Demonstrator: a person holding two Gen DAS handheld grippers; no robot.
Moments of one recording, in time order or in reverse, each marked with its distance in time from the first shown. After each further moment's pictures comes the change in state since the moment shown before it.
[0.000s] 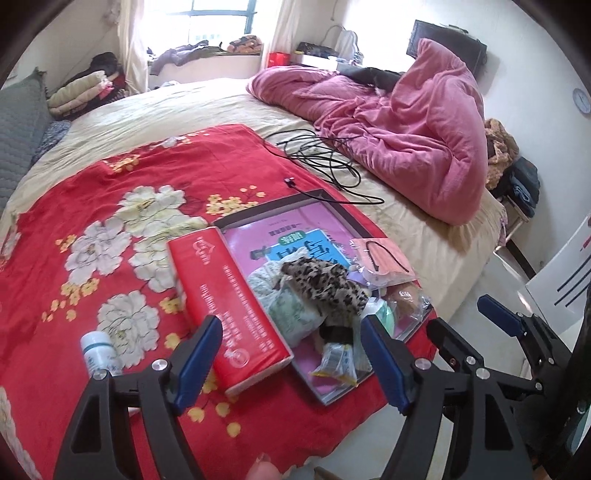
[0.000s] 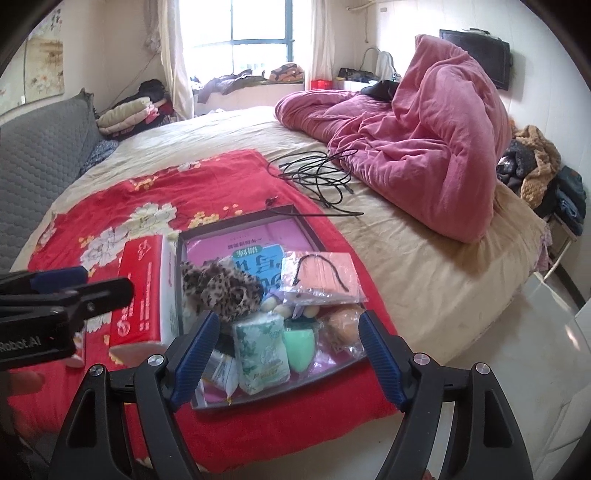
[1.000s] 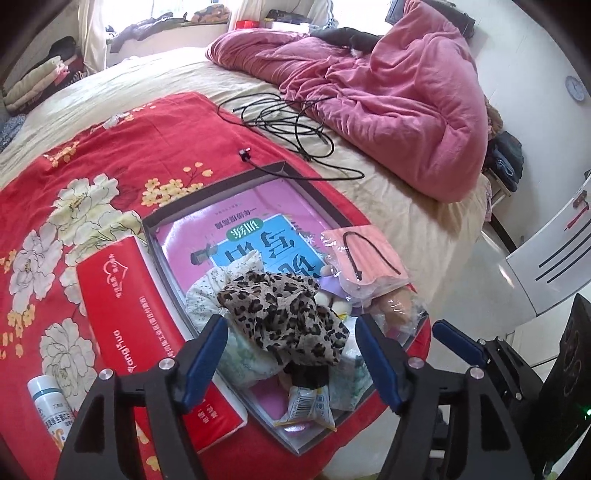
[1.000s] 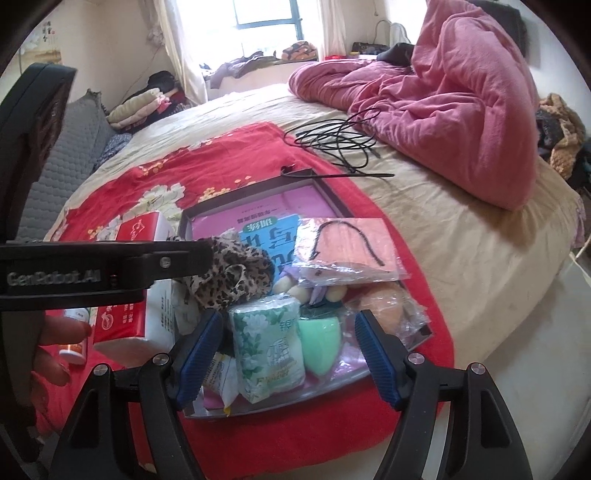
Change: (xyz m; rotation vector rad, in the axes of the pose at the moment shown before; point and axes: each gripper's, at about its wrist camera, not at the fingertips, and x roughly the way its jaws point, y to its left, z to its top) left arm 0.092 -0.029 0.040 0.049 0.137 -0.116; right arm 0.065 -0.019 -0.009 0.060 0.069 0.126
